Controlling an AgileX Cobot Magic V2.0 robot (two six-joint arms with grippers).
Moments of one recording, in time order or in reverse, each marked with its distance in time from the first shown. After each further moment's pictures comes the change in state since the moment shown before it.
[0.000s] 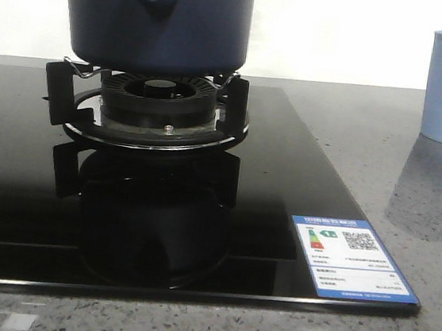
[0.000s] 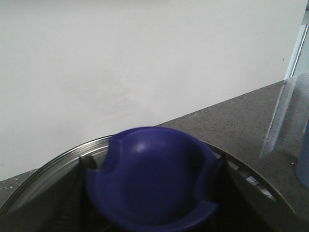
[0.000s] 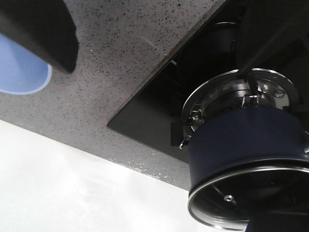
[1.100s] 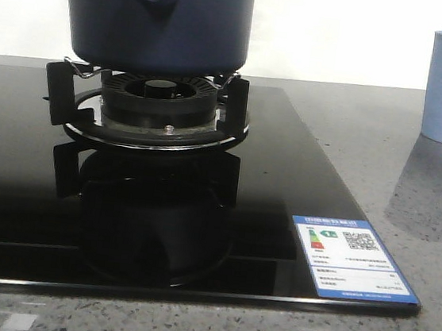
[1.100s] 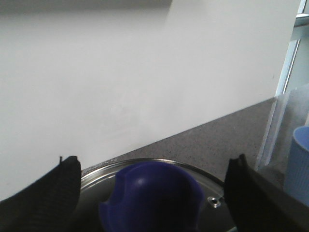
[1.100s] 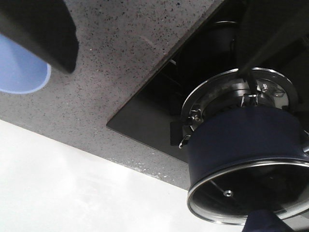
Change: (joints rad) left arm 0.000 -0.080 -0.005 0.004 0.033 0.000; right arm 0.000 0.000 0.000 0.002 -0.002 0.002
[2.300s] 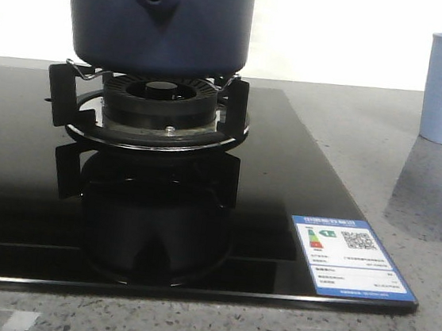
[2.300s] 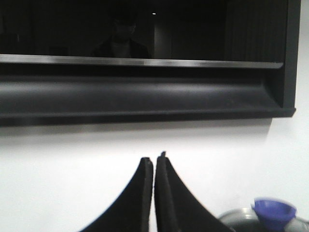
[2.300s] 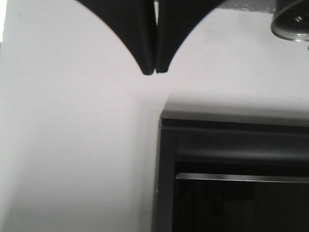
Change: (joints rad) left arm 0.377 -0.940 0.436 0.053 0.085 0.002; right arm 0.000 -0.732 0.251 0.340 0.550 0.000
